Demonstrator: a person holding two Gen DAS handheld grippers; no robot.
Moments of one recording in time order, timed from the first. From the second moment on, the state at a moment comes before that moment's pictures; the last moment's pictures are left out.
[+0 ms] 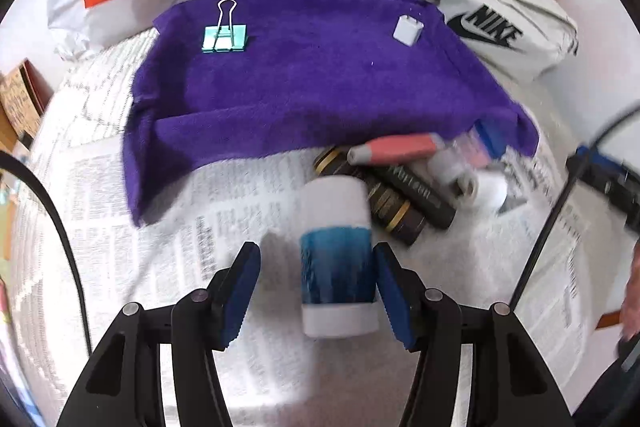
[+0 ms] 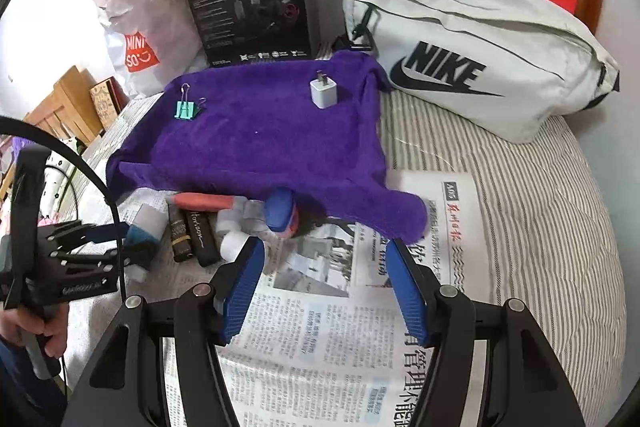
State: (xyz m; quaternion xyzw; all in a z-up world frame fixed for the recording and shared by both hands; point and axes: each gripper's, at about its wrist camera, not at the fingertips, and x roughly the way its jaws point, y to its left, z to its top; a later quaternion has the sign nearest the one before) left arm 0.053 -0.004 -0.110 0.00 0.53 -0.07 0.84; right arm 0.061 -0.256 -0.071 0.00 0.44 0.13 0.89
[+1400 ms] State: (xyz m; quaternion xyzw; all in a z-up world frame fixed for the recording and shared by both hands) left arm 0.040 0.018 -0.114 0.02 0.50 -0.07 0.87; right arm 0.107 -0.202 -0.113 -0.03 0.45 0.14 0.88
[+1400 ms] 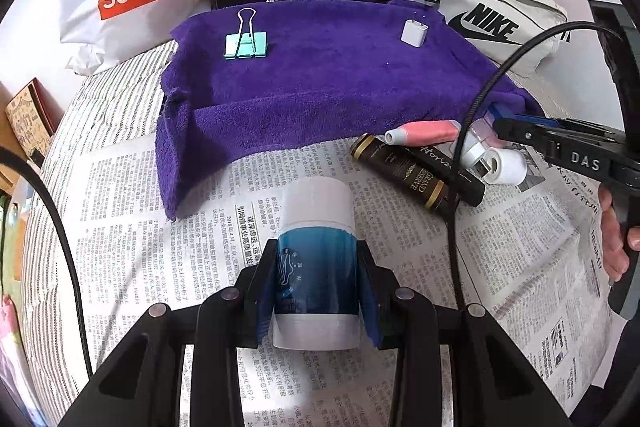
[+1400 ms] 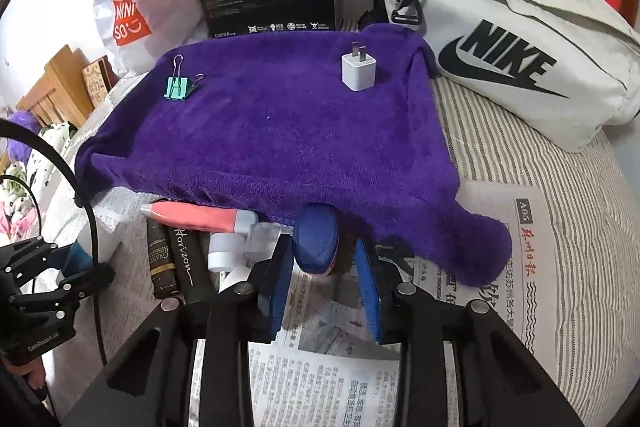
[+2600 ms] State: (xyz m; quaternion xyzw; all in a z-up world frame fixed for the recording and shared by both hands) left arm 0.029 0.035 -0.113 0.01 0.49 -0.06 0.87; right arm 0.084 -0.220 -0.117 -0.06 0.45 0.13 0.88
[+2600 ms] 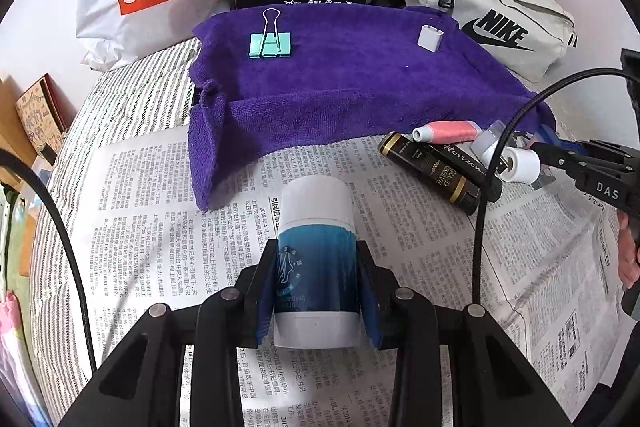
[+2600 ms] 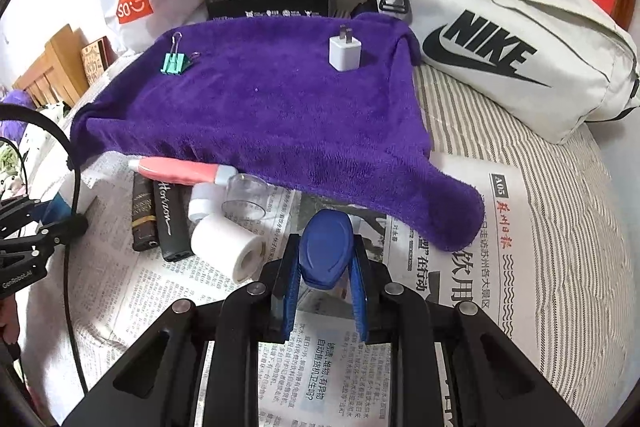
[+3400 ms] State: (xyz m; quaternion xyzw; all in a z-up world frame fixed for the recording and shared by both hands) left arm 0.038 0.037 -0.063 -0.03 0.46 -0.09 0.88; right arm 0.065 -0.208 -0.066 -0.06 0.41 0.16 0.90
